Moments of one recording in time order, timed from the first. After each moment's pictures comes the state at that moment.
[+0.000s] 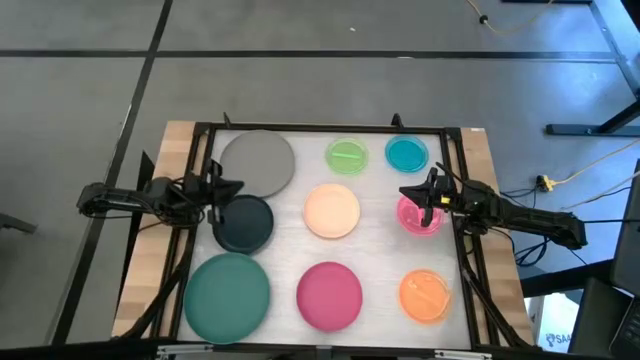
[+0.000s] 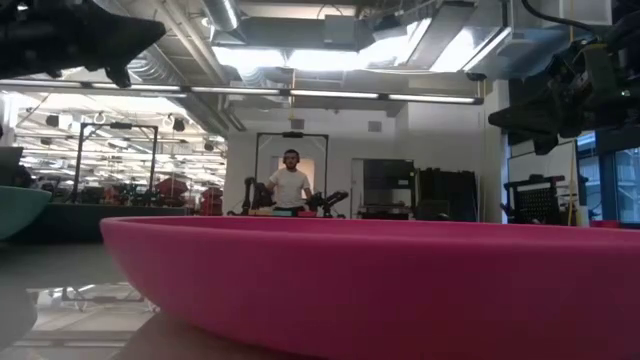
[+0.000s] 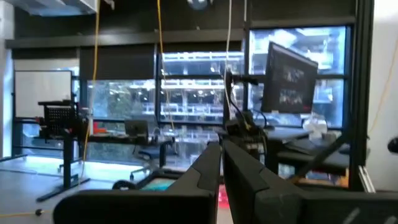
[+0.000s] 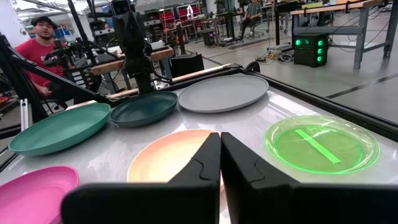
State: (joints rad) left arm -0.07 0.06 0.01 0.40 -0.29 0.06; right arm -0.19 0.08 0.01 0.02 0.03 0.20
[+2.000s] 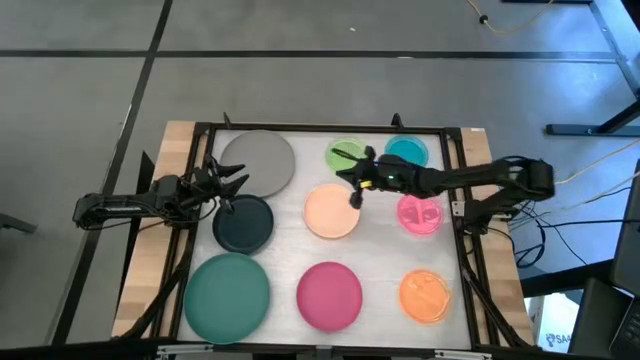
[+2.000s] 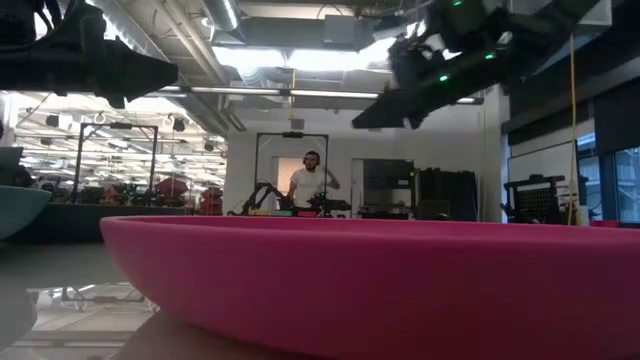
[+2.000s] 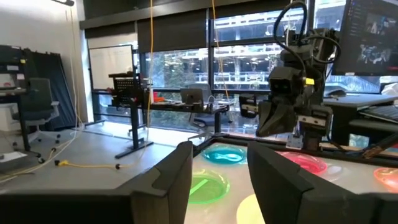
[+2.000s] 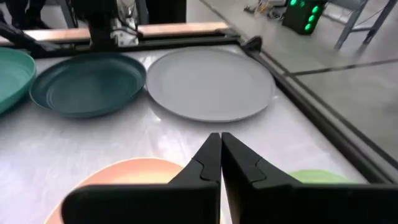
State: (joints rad) left arm 0.10 0.07 0.01 0.26 -0.38 0.07; right arm -0.19 1.48 0.72 0.42 0.09 -0.04
